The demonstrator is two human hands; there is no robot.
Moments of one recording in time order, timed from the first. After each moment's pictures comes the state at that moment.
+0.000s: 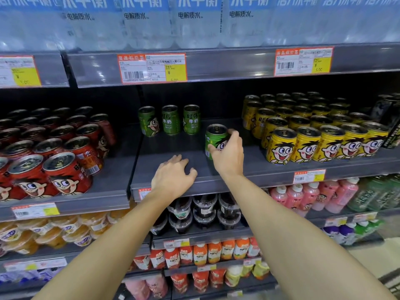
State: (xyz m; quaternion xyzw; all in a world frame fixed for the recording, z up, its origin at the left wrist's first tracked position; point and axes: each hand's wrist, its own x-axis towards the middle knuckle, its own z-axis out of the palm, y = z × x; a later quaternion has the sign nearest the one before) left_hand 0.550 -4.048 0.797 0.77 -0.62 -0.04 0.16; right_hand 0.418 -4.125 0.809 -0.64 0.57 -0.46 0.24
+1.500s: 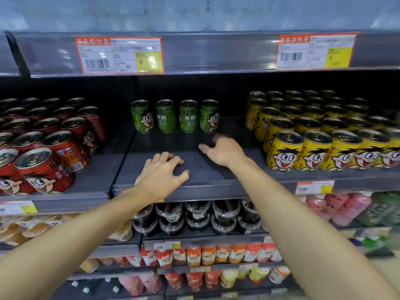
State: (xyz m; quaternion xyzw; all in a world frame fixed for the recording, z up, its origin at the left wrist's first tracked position) left_hand 0.558 -4.064 0.792 0.76 -0.64 -0.01 0.13; right_hand 0.404 -4.191 0.816 -0.81 0.54 -0.12 0.20
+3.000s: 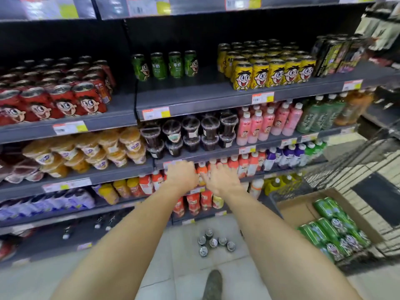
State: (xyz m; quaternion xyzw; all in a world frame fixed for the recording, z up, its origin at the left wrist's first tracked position) left_hand 0.448 -3.819 0.717 0.73 -0.68 -0.04 -0.06; right_hand 0.313 -3.835 0.696 -0.80 0.60 0.03 0.10
